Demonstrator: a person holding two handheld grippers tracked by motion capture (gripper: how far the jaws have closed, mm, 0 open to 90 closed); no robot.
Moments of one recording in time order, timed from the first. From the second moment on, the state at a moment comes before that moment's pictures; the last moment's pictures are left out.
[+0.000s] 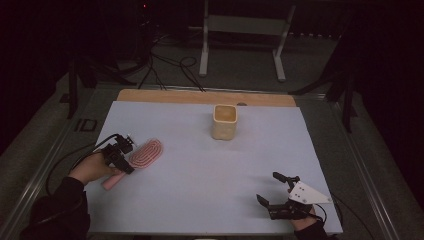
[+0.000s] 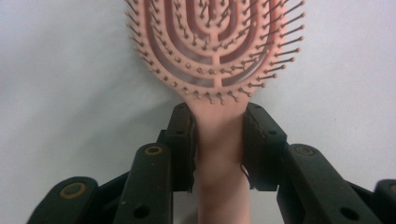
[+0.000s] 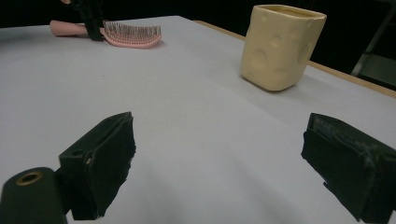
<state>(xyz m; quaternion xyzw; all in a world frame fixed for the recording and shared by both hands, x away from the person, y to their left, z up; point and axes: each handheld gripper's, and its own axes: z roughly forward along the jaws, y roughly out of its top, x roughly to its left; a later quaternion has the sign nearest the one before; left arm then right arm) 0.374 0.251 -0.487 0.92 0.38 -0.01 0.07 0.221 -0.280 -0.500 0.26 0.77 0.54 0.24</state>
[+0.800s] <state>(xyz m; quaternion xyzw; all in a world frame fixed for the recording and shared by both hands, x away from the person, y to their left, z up) 0.371 0.256 -0.476 0.90 0.40 0.02 0.13 0.221 -0.280 -0.500 0.26 0.77 0.54 0.24</state>
